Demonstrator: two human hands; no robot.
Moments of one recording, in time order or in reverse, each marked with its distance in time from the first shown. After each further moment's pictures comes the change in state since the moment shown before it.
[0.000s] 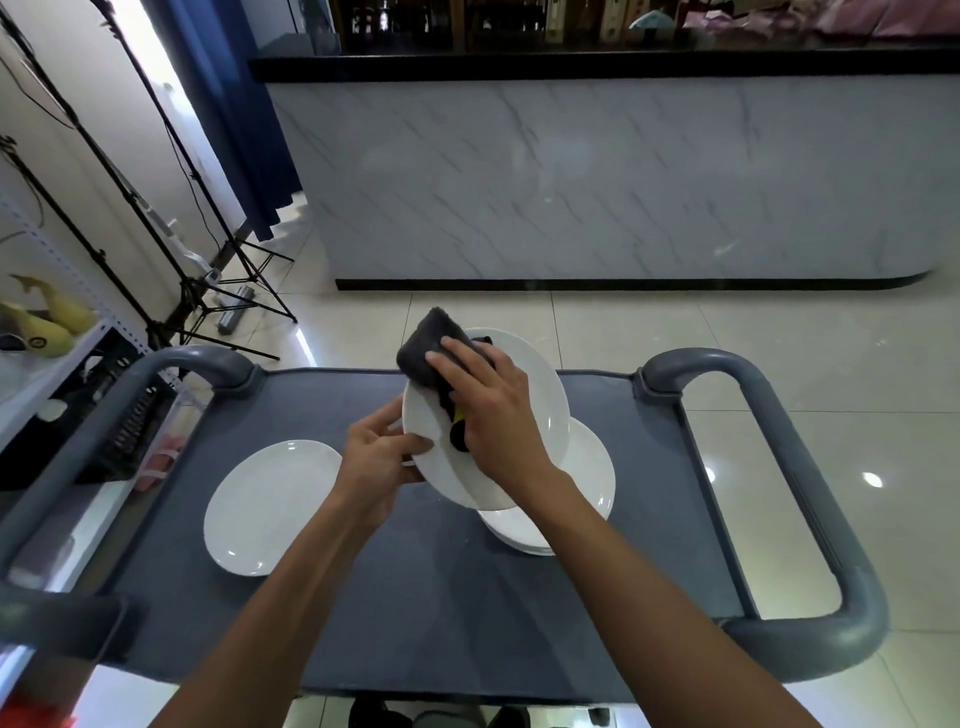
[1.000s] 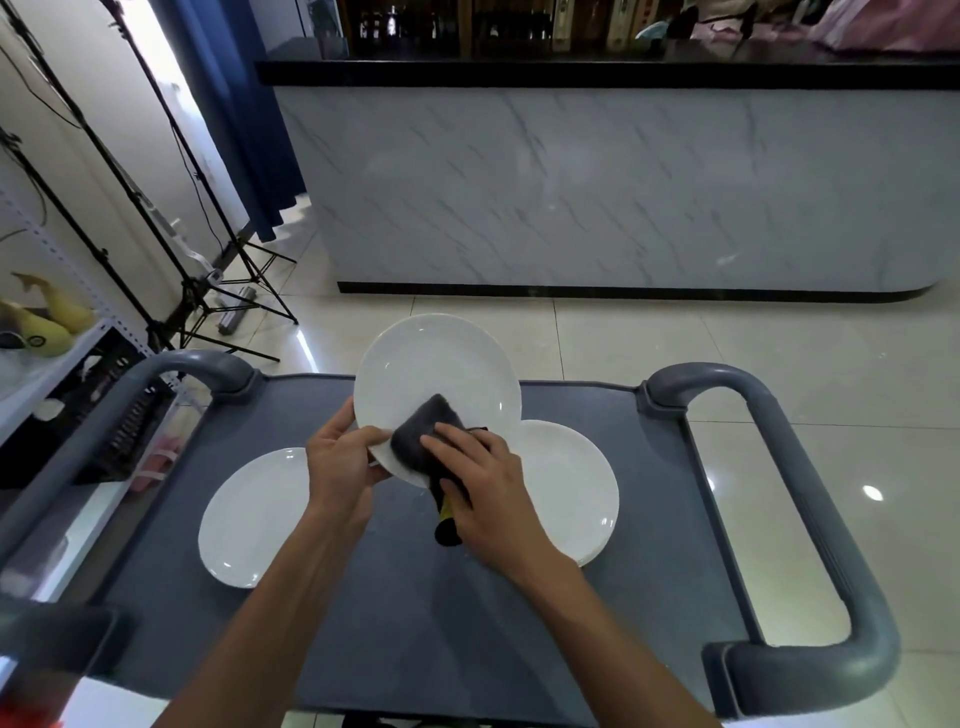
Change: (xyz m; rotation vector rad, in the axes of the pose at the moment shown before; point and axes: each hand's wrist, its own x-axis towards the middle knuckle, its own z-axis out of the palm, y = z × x) left_hand 0.011 0.006 -0.016 -0.155 0.320 0.062; right_hand -0.053 -0.022 0.004 0.120 -0.275 0.173
